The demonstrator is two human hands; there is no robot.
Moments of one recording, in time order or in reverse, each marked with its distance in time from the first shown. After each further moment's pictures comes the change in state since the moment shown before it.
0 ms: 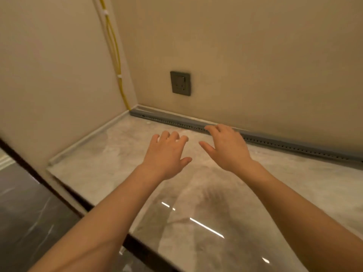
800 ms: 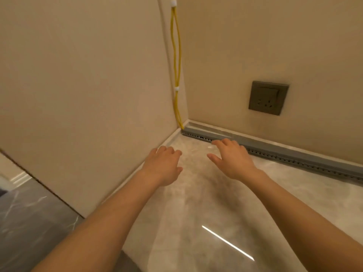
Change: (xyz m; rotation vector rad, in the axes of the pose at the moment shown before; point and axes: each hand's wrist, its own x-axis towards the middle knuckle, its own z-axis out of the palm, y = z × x) left_hand 0.061 -0.298 0.046 0.067 -0.339 -0.084; right_hand 0.204 -0.154 0.152 0.081 -0.209 0.059
